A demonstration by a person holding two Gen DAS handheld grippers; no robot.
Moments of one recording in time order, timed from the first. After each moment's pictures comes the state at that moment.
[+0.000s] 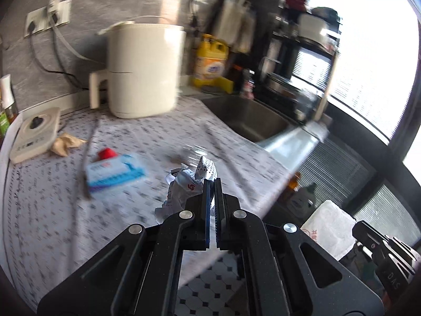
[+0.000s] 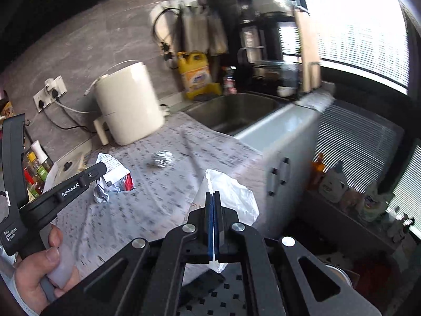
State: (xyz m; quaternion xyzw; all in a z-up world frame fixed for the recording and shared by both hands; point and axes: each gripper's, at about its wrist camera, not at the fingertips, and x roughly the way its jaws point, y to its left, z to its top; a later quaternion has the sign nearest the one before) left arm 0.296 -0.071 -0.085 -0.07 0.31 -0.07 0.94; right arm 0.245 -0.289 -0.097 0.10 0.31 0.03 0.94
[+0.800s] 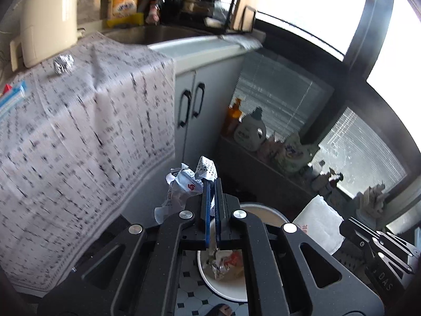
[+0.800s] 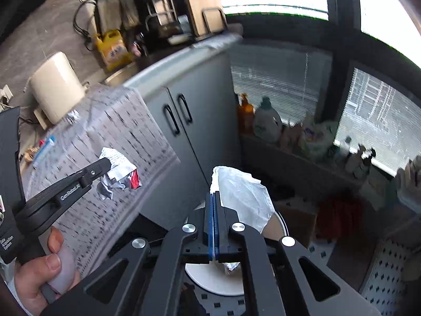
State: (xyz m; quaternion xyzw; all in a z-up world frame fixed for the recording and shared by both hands) left arm 0.226 -0.259 -0.206 -0.02 0.42 -0.20 0.89; right arm 0.133 -0.446 -0.216 0.15 0.41 -0.09 0.90
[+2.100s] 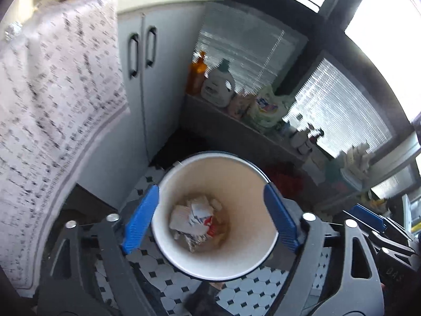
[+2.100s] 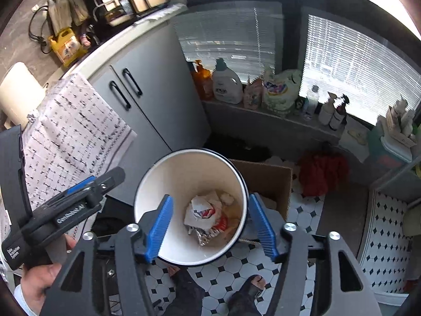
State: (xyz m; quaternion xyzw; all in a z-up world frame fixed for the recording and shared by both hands) left arm 0.201 -0.306 -0.263 0.00 0.48 -0.27 0.83; right arm 0.090 -0.497 -0.260 0.20 0.45 -0.15 0.86
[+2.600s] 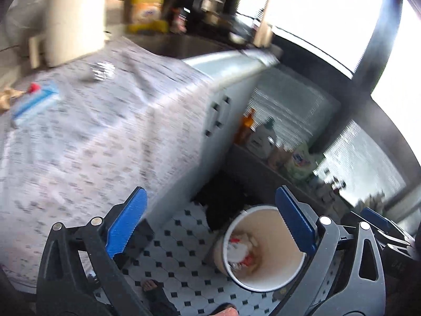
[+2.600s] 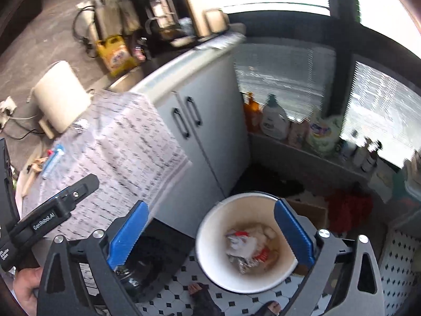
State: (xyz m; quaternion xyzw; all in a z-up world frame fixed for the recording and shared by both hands) left arm 0.232 -0.172 -0.160 -0.04 0.40 -0.17 0.90; right arm 0.156 -0.414 -0.178 0.17 0.39 -0.07 0.90
